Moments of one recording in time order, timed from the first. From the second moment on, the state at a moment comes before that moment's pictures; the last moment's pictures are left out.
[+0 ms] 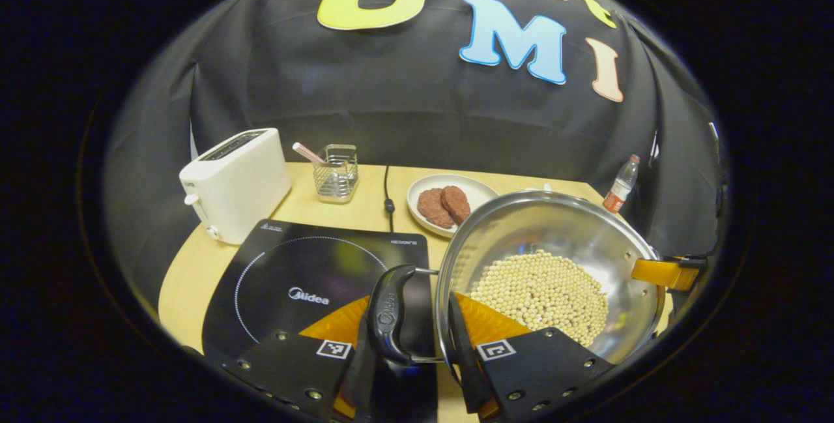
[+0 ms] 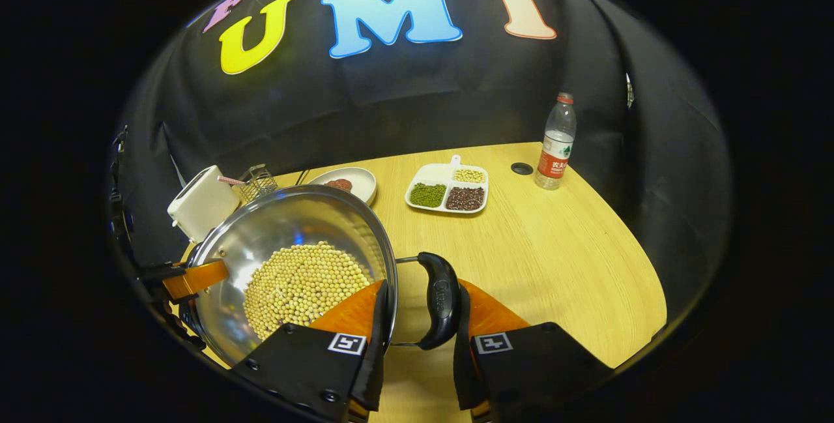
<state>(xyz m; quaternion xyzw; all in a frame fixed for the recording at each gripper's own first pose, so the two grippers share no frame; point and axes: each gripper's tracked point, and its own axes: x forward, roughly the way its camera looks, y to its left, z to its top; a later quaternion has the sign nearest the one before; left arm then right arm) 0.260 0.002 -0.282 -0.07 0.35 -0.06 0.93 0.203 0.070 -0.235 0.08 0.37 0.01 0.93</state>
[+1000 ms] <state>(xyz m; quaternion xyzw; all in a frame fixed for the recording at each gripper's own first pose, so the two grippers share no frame) 0.280 0.167 -0.318 -0.07 0.37 -0.05 0.93 0.227 0.224 -0.241 0.07 0.39 0.03 0.92</state>
